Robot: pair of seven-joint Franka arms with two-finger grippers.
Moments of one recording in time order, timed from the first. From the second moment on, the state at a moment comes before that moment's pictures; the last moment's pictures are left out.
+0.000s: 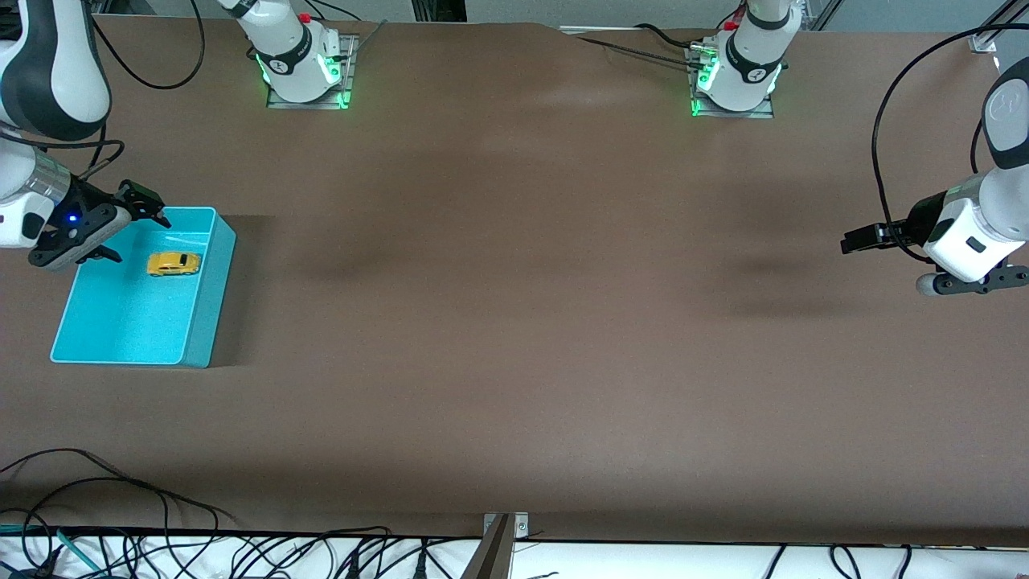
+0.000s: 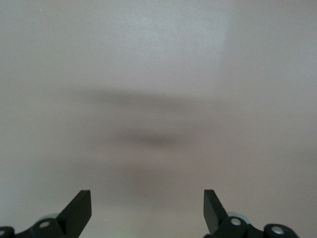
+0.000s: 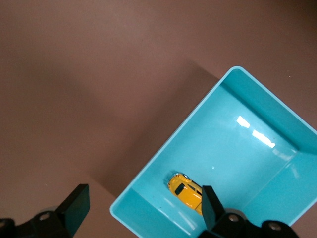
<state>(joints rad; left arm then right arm) 0.20 0.15 -0.13 -1.73 -0.02 1.67 -0.07 -0.06 0.00 -0.10 -2.06 0.06 2.05 -0.82</state>
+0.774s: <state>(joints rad) 0.20 0.15 -0.13 -1.73 -0.02 1.67 -0.07 0.06 -0.09 -0.04 -1.86 0.06 1.82 -0.20</state>
